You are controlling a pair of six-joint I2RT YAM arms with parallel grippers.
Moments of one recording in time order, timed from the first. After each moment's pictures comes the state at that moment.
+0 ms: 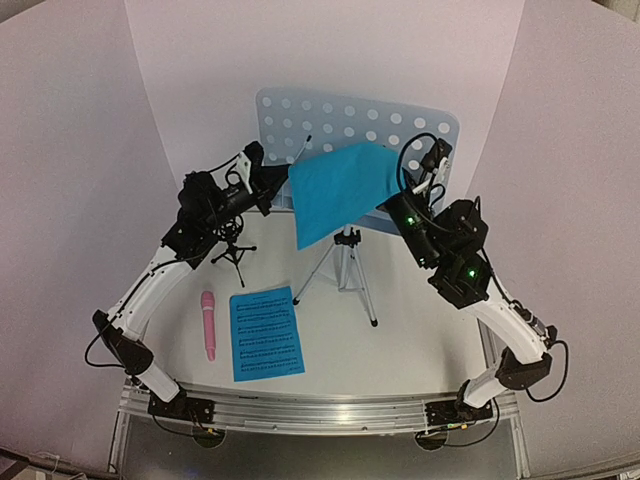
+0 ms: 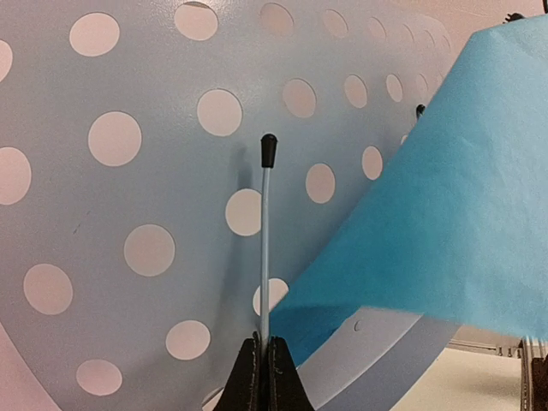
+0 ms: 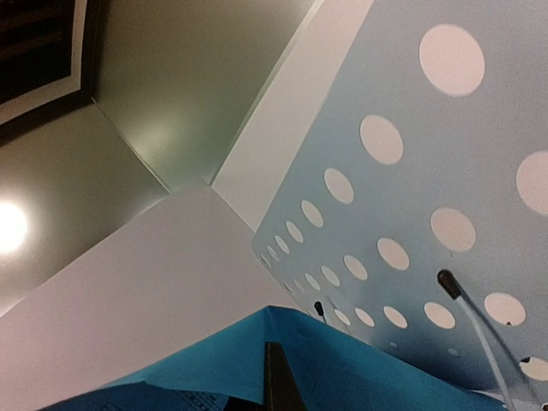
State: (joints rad) left arm -0.64 1.62 1.85 0.00 0.36 0.05; right arm 1.02 1.55 2.02 -0.01 0.47 0.62
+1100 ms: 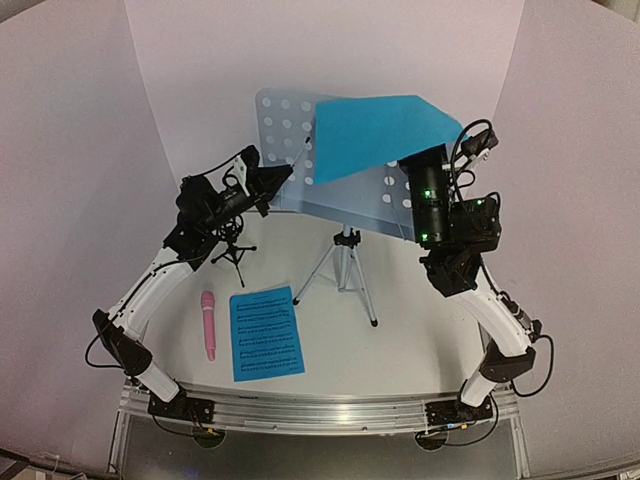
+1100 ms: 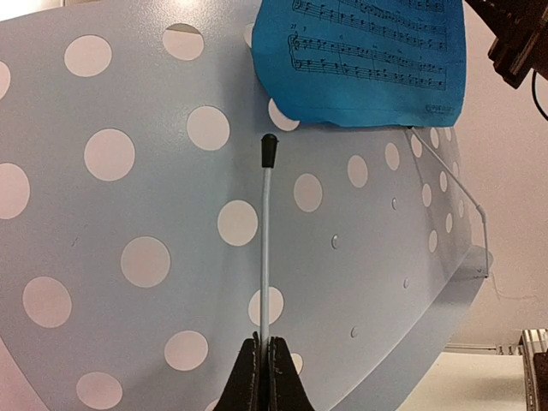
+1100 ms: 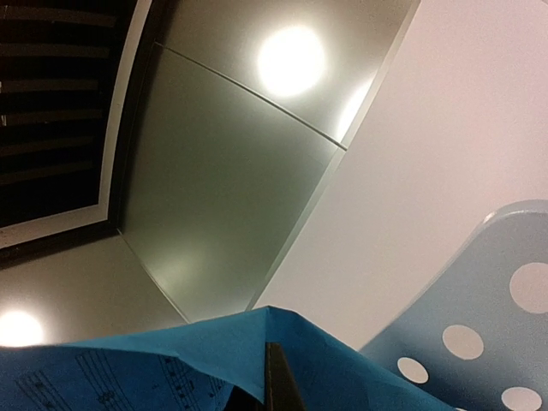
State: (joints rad) left arm -0.62 1.61 1.77 0.14 0.45 0.05; right arm 1.02 1.70 2.26 0.35 0.66 0.42
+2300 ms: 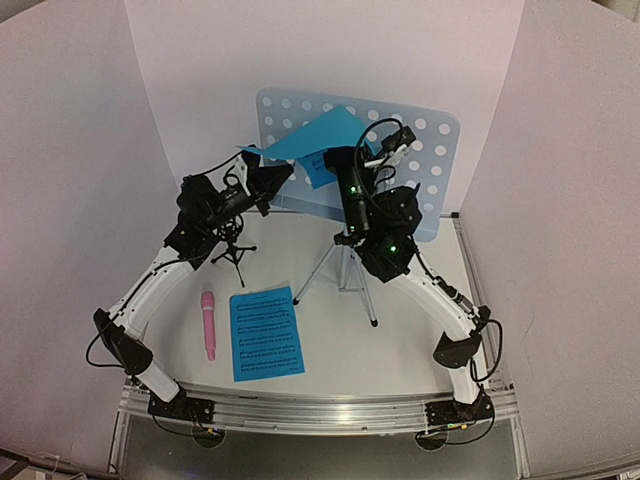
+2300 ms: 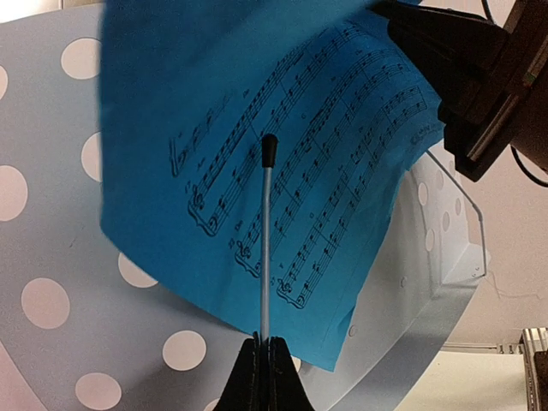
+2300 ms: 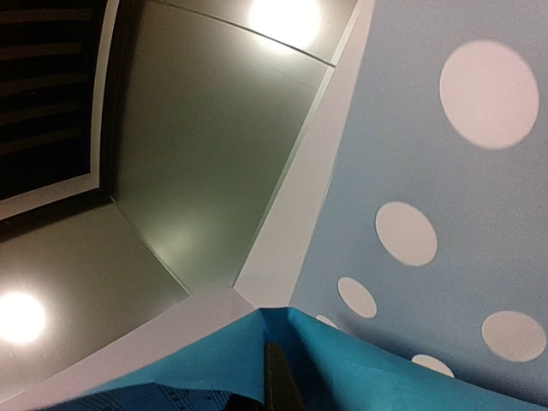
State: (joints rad) left arm -0.62 1.62 1.78 0.14 0.45 0.06; right arm 1.01 2.09 2.58 0.33 0.61 0.54
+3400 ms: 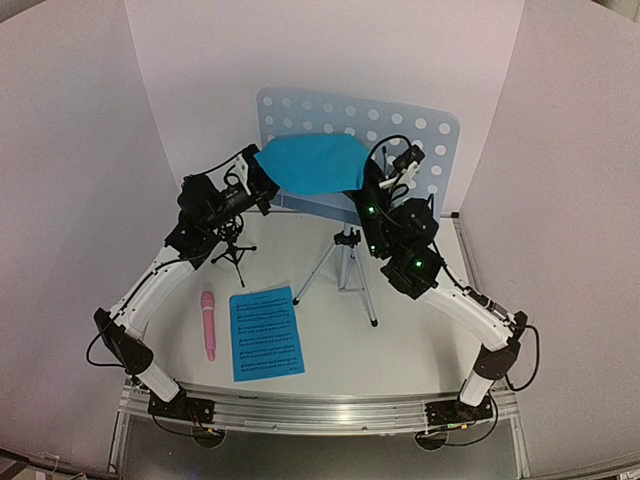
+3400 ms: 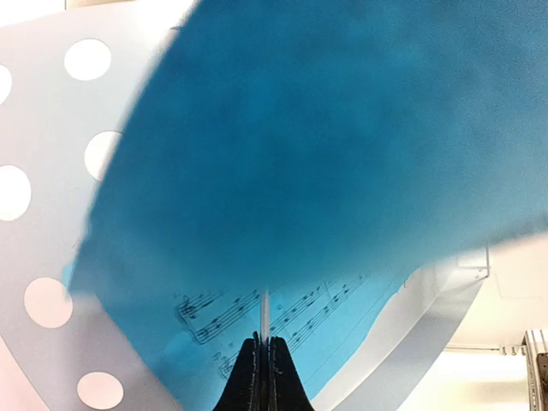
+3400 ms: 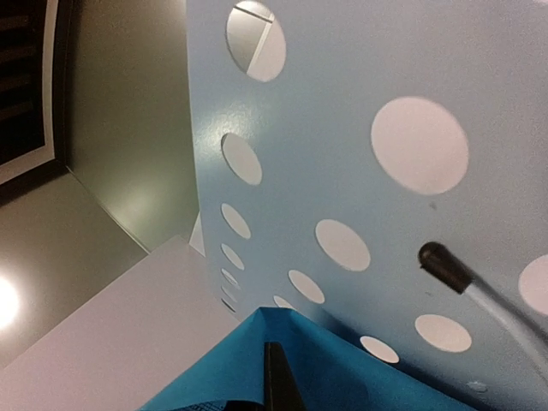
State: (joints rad) left arm -0.62 1.62 1.79 0.14 0.44 0.06; right arm 1.01 1.76 2.06 0.26 0.64 0.68
